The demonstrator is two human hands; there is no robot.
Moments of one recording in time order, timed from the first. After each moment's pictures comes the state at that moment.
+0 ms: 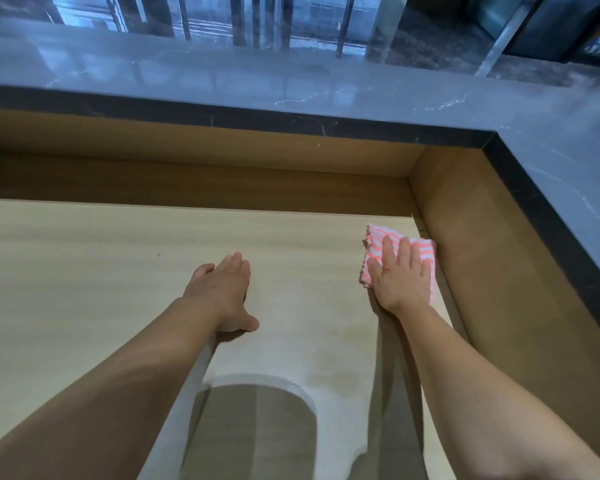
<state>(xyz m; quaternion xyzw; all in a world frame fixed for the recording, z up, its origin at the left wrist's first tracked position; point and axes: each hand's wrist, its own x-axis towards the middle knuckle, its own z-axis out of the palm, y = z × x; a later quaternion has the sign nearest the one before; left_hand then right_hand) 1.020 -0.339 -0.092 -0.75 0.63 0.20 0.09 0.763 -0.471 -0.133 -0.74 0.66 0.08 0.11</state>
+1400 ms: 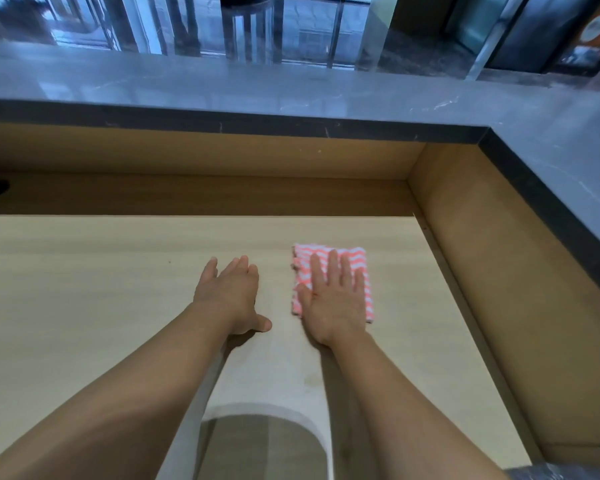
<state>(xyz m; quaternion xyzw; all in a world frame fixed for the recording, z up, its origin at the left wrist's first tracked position) 1.020 -0.334 -0.096 -0.76 0.62 0.16 0.13 0.860 -0.383 -0.136 -0.81 0.57 0.05 0.10</state>
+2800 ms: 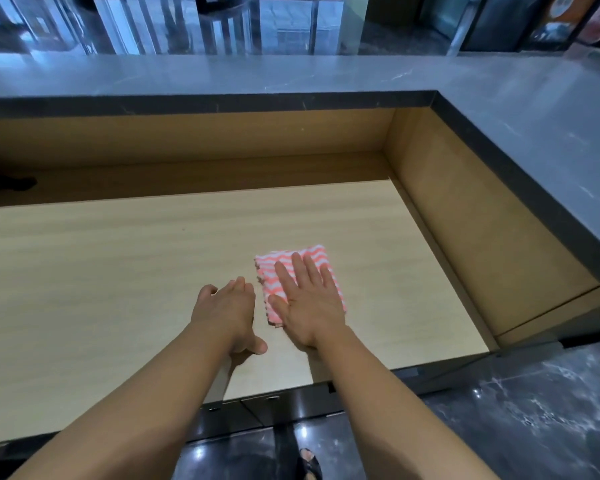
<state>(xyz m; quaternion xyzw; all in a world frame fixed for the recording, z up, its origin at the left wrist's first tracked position) 0.990 -0.223 -0.093 -0.73 0.66 0.16 0.12 0.848 -0.277 -0.134 -0.86 0.49 0.07 0.12</state>
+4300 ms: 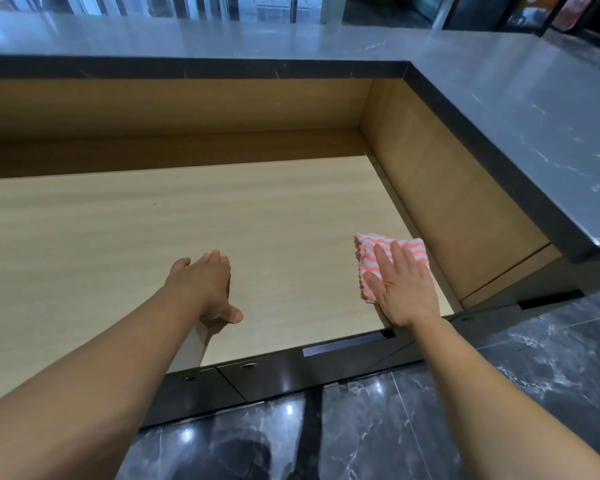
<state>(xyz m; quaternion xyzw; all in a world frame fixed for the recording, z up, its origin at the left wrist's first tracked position) 0.990 -0.226 -0.098 -0.73 0.64 0.17 0.17 0.678 -0.284 -0.132 -0.77 0.63 0.09 0.07</state>
